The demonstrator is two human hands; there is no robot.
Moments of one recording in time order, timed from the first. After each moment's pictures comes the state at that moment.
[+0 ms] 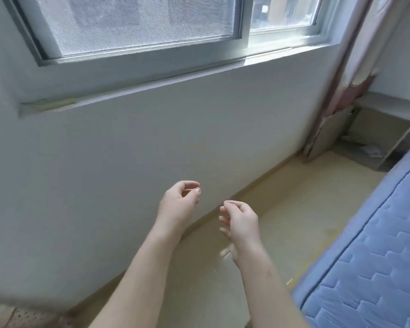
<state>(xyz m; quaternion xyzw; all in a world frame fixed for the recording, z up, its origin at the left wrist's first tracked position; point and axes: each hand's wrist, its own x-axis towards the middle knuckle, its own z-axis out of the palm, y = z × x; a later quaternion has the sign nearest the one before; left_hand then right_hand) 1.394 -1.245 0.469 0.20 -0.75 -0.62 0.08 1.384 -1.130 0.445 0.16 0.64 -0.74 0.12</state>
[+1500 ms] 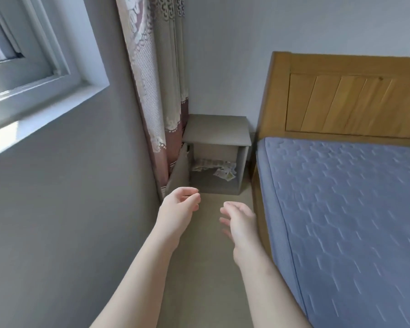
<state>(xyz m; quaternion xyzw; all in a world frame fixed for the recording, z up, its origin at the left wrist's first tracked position) 0.461 -0.658 0.453 -0.12 -0.76 -0.60 -0.22 0.537 -0.565 0.433 0.41 0.52 -0.72 -0.20</state>
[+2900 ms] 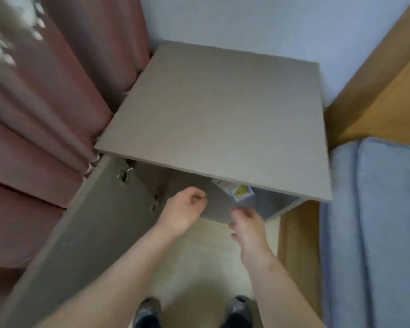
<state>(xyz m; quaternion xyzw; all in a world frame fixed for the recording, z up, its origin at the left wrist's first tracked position) -0.108 -0.126 0.073 -0.09 -0.86 -0.39 -0.31 -0.021 -0.023 0.059 0.49 0.58 -0.65 -0.01</state>
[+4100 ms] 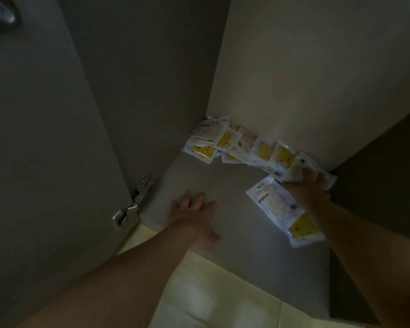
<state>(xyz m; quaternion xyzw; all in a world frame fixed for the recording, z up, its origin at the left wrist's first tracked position) -0.253 -0.100 -0.348 -0.26 -0.91 -0.05 -0.32 -0.232 0.158 -0.317 0.39 0.90 -0.17 0.11</state>
